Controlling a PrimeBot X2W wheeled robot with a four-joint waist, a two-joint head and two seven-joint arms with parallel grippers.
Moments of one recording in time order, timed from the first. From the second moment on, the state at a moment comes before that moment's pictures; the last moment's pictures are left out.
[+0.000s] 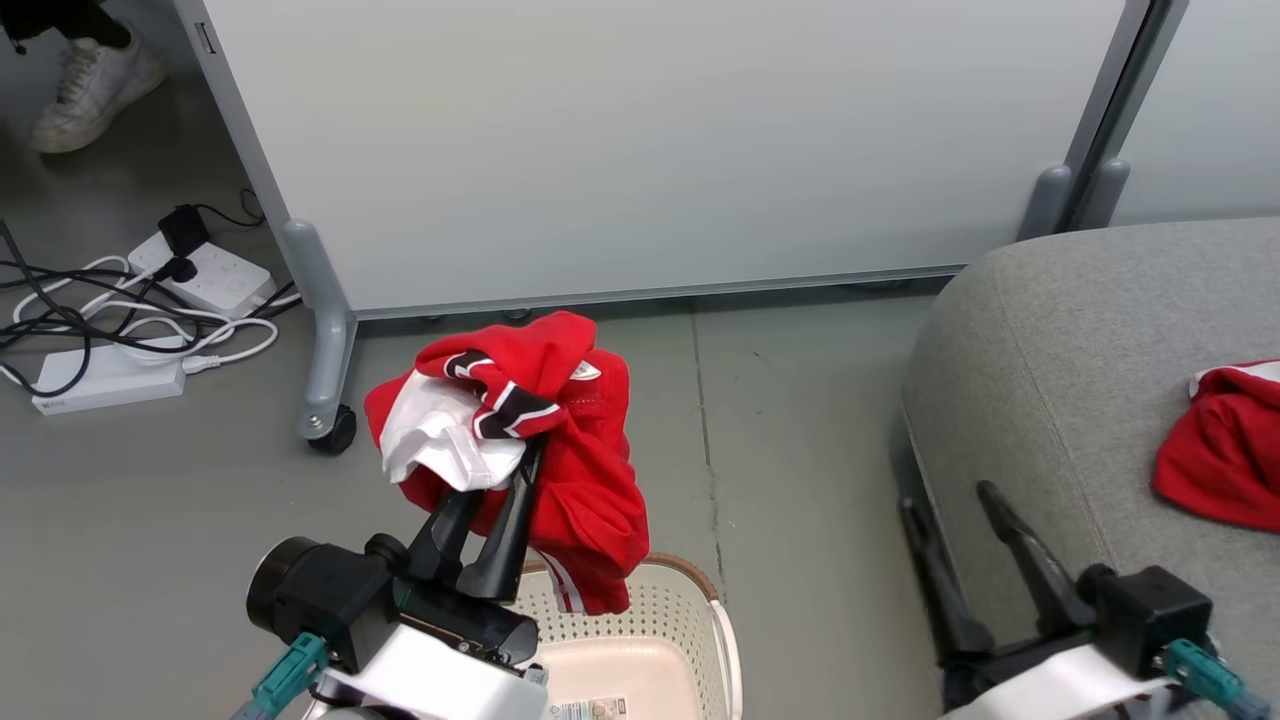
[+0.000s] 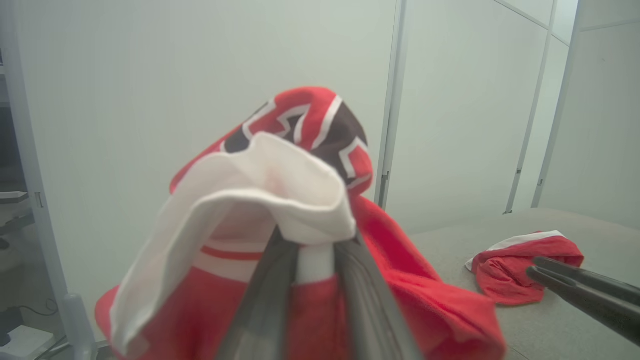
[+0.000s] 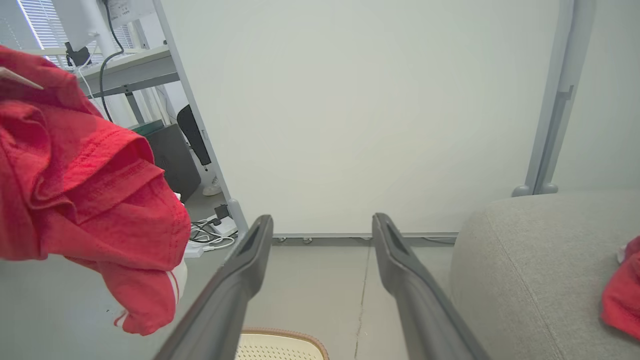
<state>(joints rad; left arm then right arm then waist) -0.07 0.22 -0.44 -0.18 -0.40 0.09 -0.16 0.08 -0.05 0.18 -0.13 0.25 0.13 -0.01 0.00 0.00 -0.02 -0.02</state>
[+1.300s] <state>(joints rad) -0.13 0.20 -0.51 -0.14 -0.42 0.05 -0.16 -0.35 -0.05 0.76 0.18 0.40 0.13 -0.11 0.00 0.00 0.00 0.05</state>
